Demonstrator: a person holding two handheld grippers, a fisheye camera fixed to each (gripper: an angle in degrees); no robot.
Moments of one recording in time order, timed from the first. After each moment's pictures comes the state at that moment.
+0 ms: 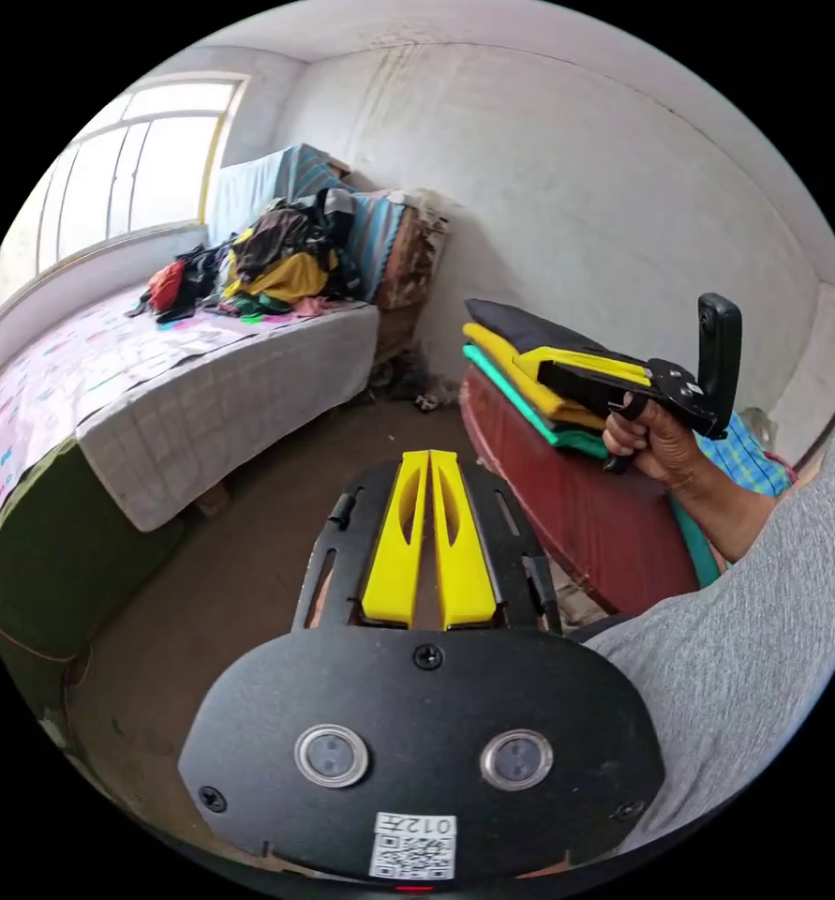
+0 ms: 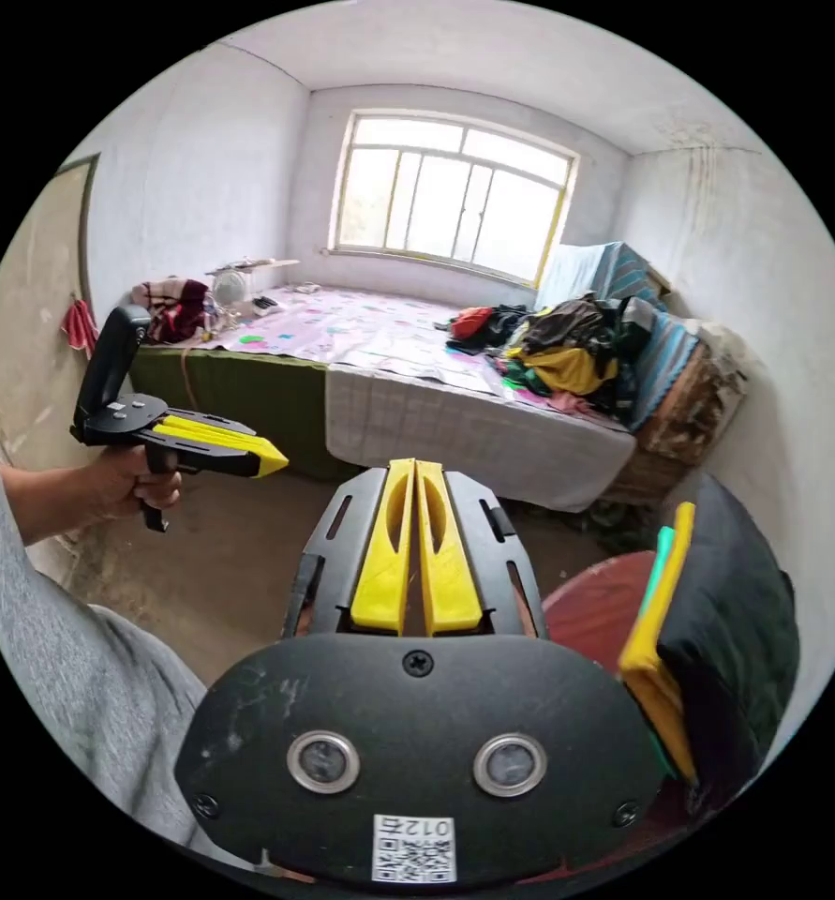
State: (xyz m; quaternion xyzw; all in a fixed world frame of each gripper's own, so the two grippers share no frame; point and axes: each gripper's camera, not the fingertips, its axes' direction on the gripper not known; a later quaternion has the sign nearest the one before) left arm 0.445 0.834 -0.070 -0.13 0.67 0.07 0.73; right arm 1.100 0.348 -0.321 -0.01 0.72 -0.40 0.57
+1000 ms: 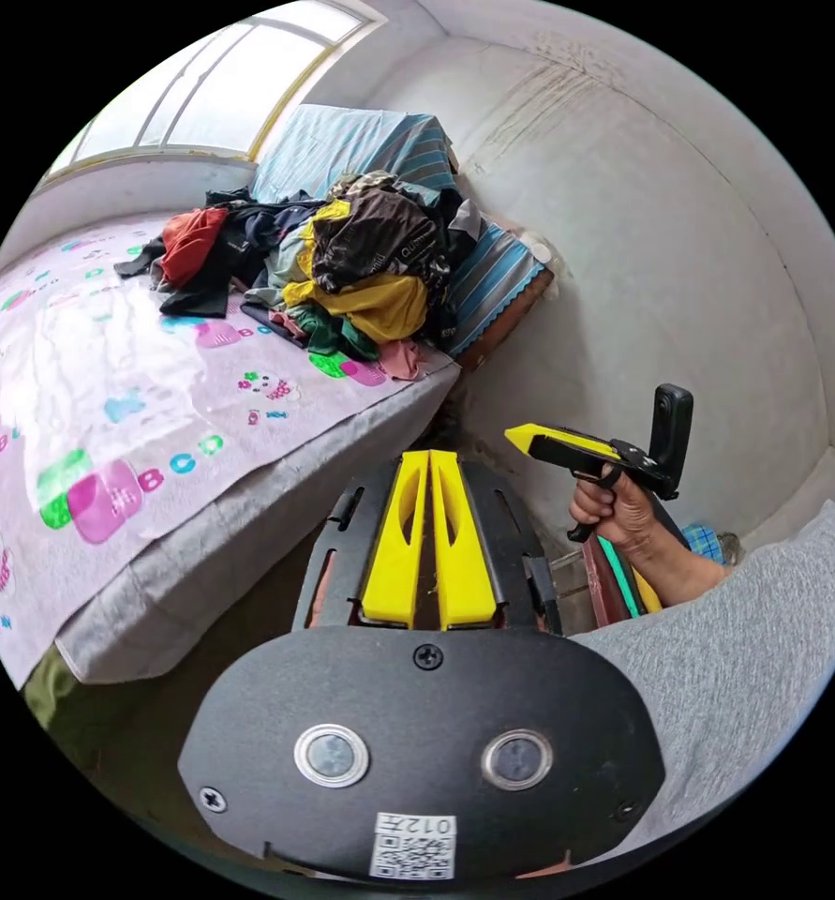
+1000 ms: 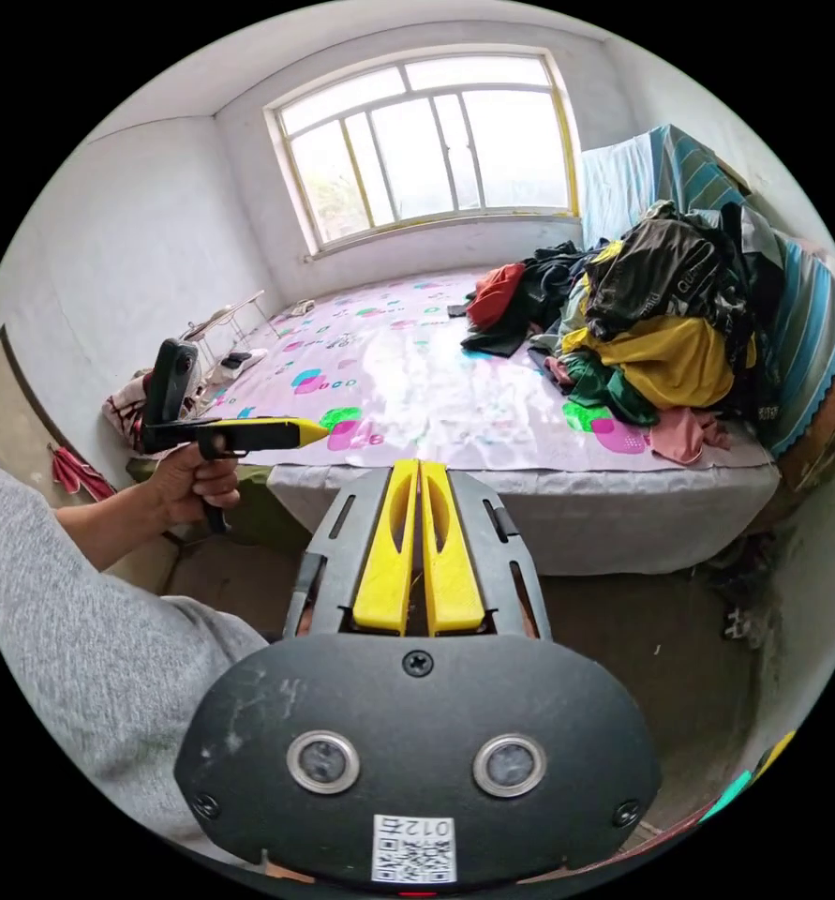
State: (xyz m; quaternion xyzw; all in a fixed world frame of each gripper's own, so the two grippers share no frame) left arm 0.540 0.304 0.169 -0.20 0.73 -0.01 0.66; right arm 1.109 -0.658 -0.180 -0.01 0.67 -0.31 0.68
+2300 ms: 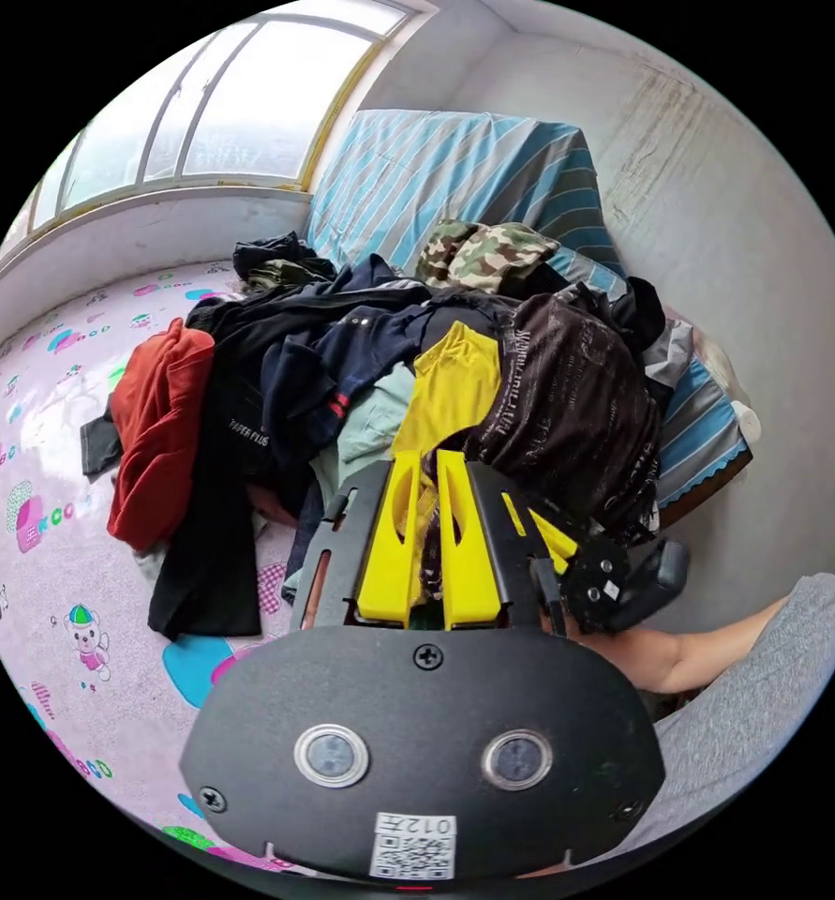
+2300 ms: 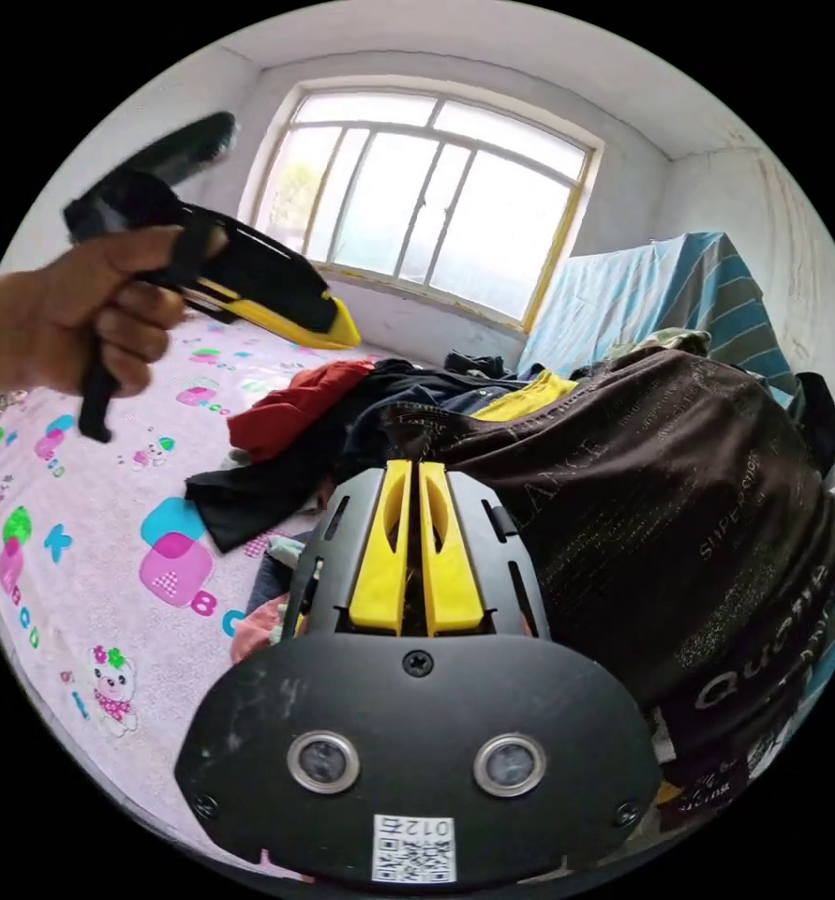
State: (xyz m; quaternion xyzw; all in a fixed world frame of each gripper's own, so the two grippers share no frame) left arm 0.822 -0.359 0.317 -0.20 0.65 -0.04 0.73; right arm 1.008 -1.504 0.204 0.01 0.69 -0.50 0.53
